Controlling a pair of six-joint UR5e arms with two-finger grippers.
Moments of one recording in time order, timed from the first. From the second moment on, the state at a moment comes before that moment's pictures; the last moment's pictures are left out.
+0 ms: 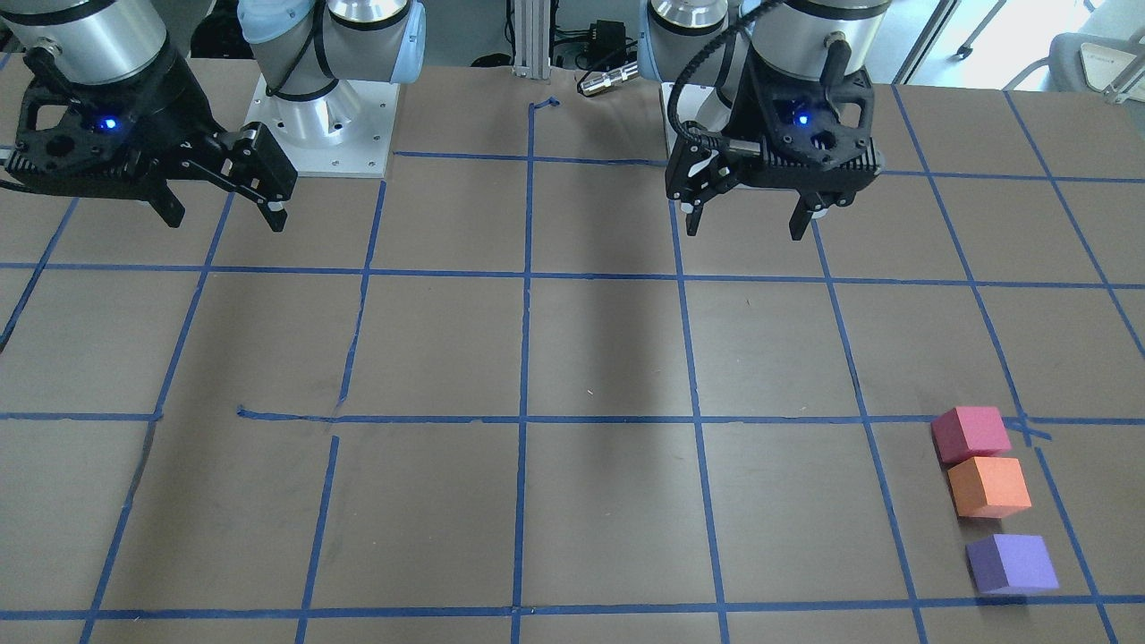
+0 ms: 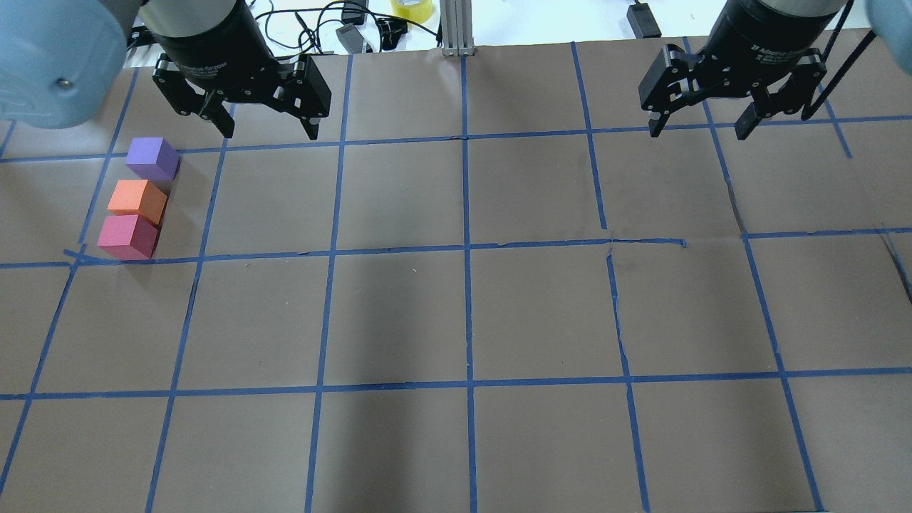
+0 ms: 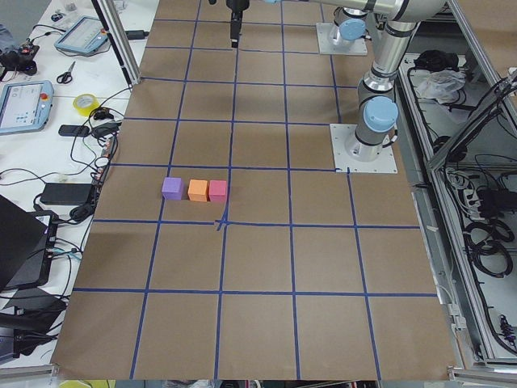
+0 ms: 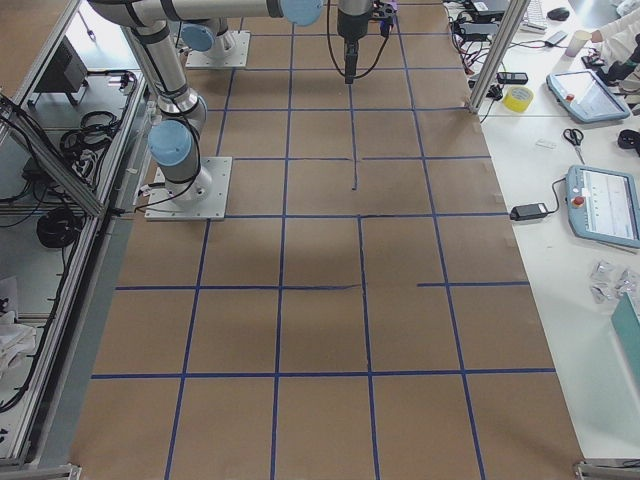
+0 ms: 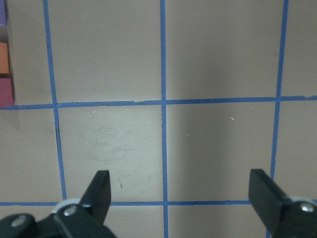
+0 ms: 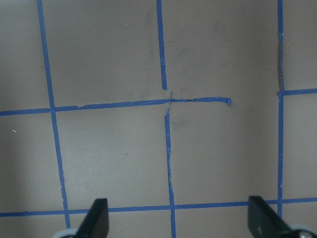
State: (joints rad) left arm -1.69 -1.61 -1.43 -1.56 1.61 -0.06; right arm 1.52 -1.56 1.49 -1.51 -1.53 0.01
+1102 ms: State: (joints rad) left arm -1.67 -1.54 -1.51 -1.51 1.61 -0.06; right arm 1.55 -1.58 1.49 -1.50 -1.53 0.01
